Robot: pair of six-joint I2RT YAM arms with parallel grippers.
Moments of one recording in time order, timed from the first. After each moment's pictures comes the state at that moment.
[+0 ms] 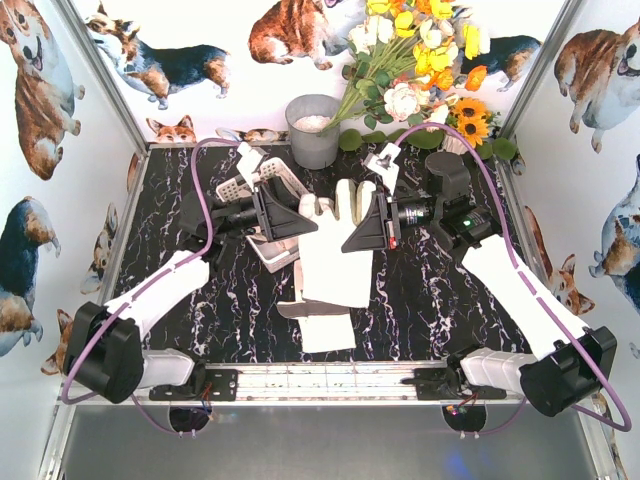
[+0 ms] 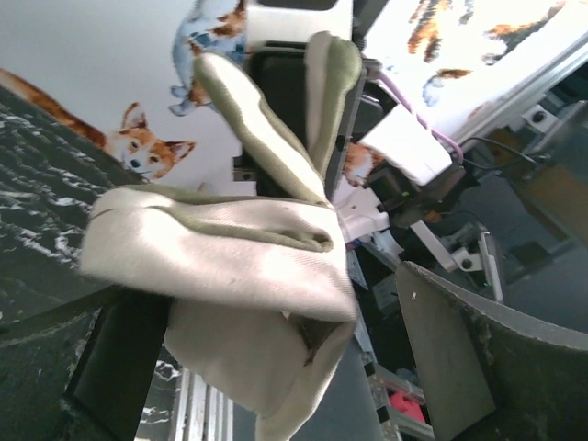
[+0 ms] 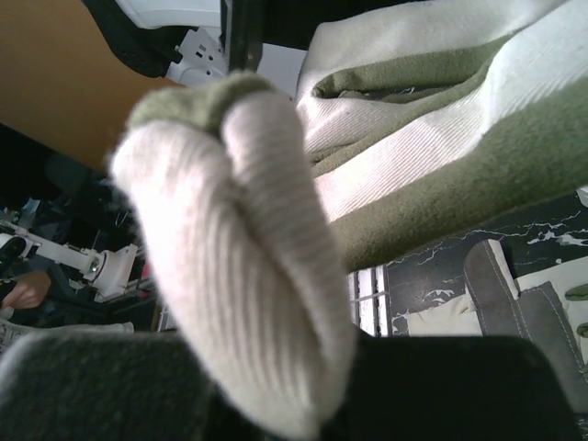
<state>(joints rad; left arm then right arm) -0.42 1.28 0.83 0.88 1.01 -1.19 0.41 1.20 1.16 -0.22 -1.28 0.43</state>
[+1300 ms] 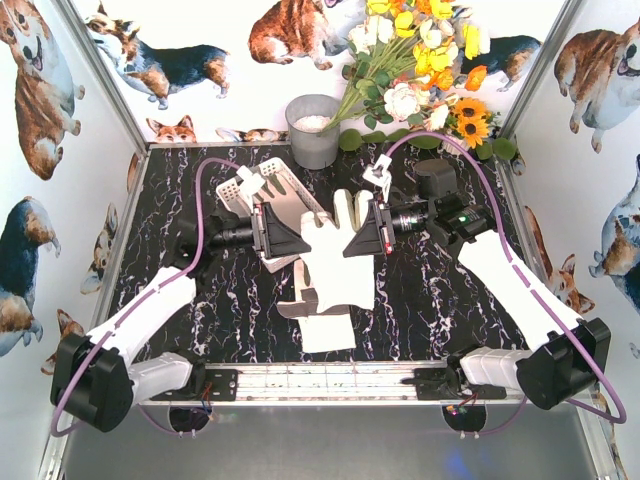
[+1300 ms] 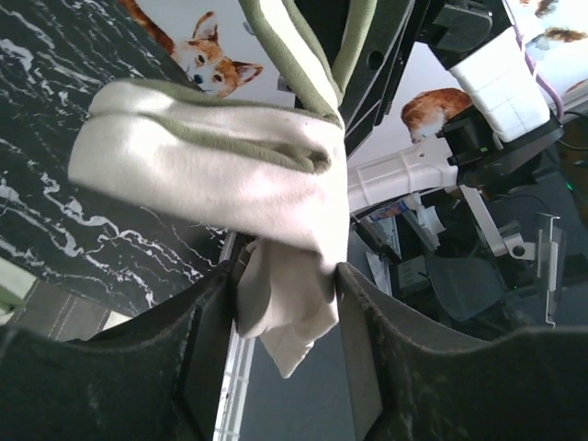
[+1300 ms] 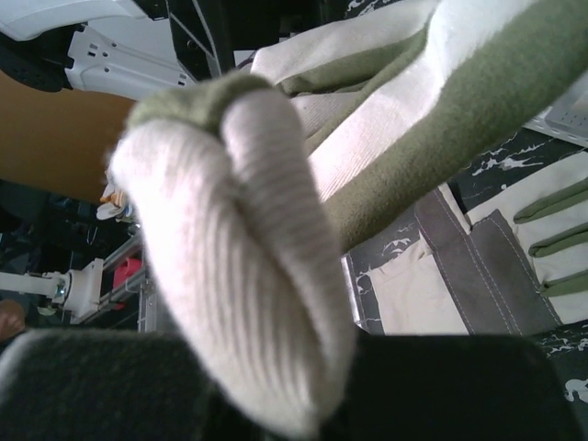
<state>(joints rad) -0.39 1.15 0.74 0.47 1.05 -0.96 0.40 1.24 1.17 -0.47 -1.14 0.24</state>
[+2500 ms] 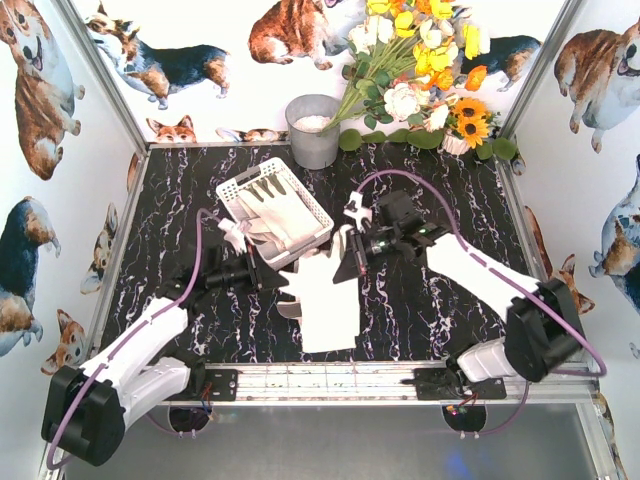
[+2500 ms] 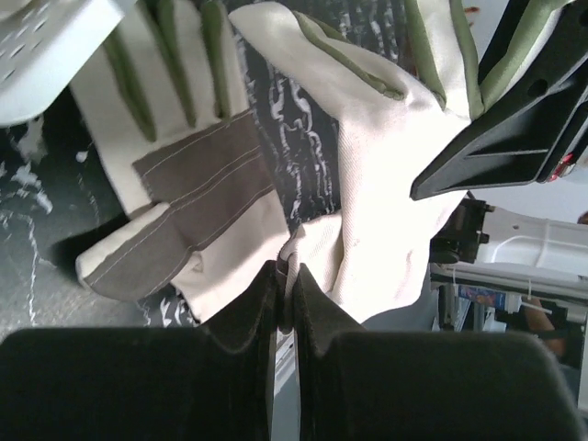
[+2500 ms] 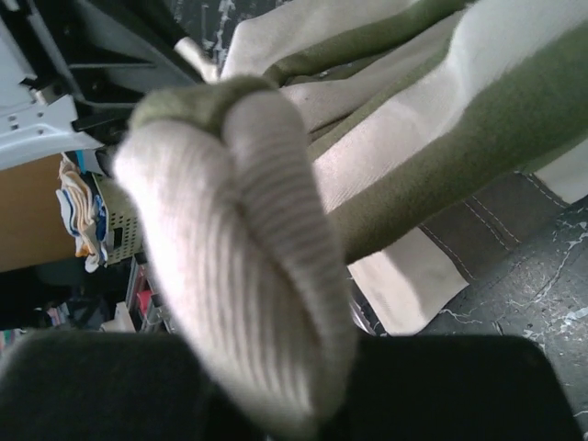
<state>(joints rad) -0.35 0.95 0.51 -0.09 0.65 -0.79 0.51 1.37 0.99 -0.46 -0.83 0.39</state>
